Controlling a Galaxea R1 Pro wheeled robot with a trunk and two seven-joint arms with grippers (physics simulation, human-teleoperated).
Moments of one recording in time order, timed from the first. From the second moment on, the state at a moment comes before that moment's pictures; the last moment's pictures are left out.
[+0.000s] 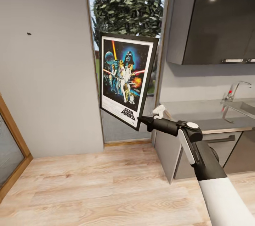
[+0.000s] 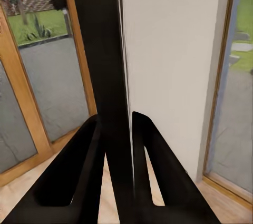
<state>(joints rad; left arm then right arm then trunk) 0.07 0.13 0.57 -0.76 0.04 0.00 -0.44 -0.72 -0.06 0.10 -1.37 -0.12 0.55 0.83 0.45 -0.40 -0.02</state>
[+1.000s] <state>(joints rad) 0.07 0.13 0.57 -0.76 0.04 0.00 -0.44 -0.80 -0.04 0.12 -1.30 -0.11 0.66 0.84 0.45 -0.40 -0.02</state>
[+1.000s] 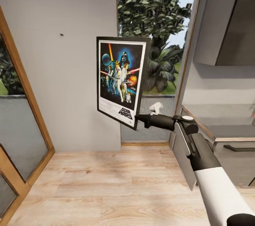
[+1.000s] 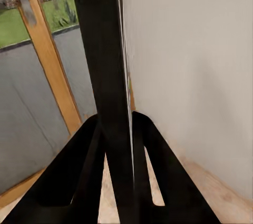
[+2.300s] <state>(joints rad) 0.07 0.13 0.57 -0.77 0.04 0.00 -0.44 -0.93 -0.10 0.17 -1.17 -0.11 0.66 1.20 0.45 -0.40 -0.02</state>
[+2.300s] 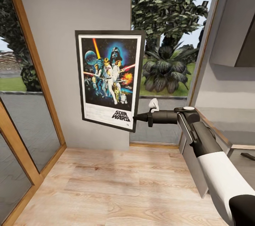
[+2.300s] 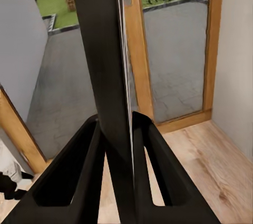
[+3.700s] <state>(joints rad) 0.07 0.13 0.57 -0.76 0.04 0.00 -0.44 -1.07 -0.09 0.18 -1.16 -0.10 0.67 1.20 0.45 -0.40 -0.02</state>
